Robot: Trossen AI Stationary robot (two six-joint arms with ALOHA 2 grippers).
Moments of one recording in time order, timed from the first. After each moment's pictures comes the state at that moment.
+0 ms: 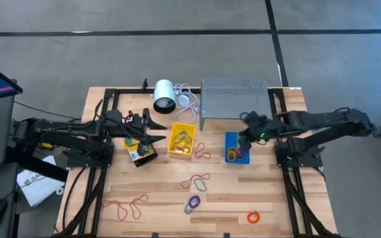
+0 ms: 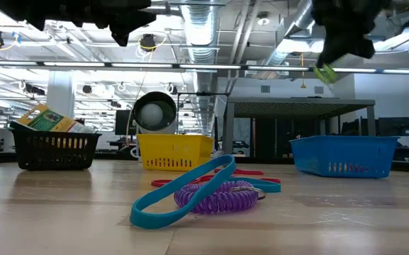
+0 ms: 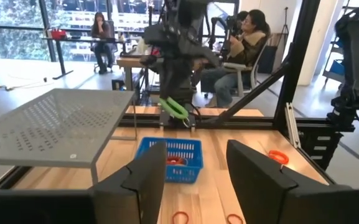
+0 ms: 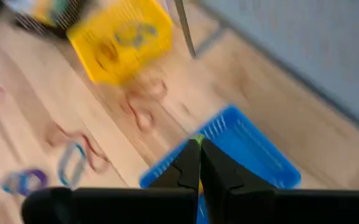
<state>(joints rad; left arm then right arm) 0.10 0.87 0.49 0.35 0.11 -0.02 0.08 1.02 0.96 -0.90 0.31 0.79</state>
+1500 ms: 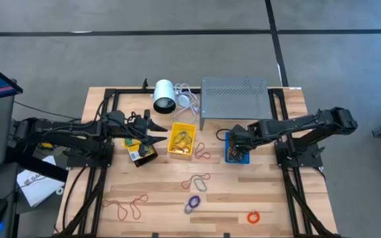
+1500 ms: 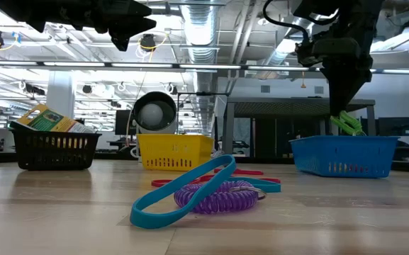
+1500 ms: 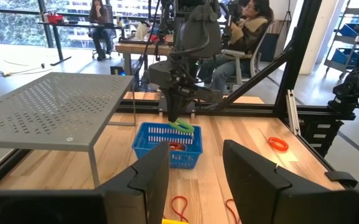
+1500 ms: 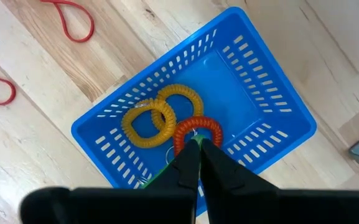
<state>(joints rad) 0.10 0.88 0.49 0.31 0.11 -0.03 0.09 1.35 0.96 -0.99 0.21 0.76</state>
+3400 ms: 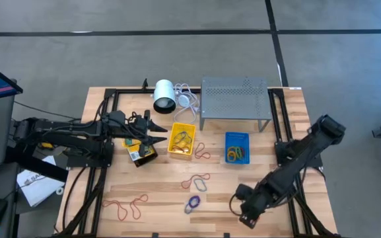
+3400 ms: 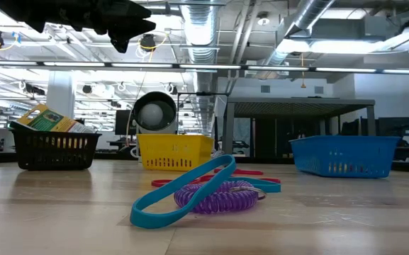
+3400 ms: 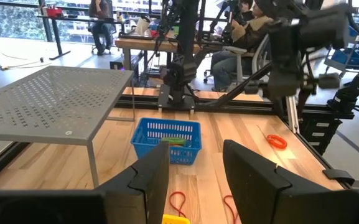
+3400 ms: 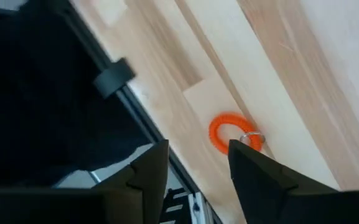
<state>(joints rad) 0.10 0.88 0.49 0.29 0.11 -0.04 0.78 1.60 1.16 -0.78 -0.14 1.40</state>
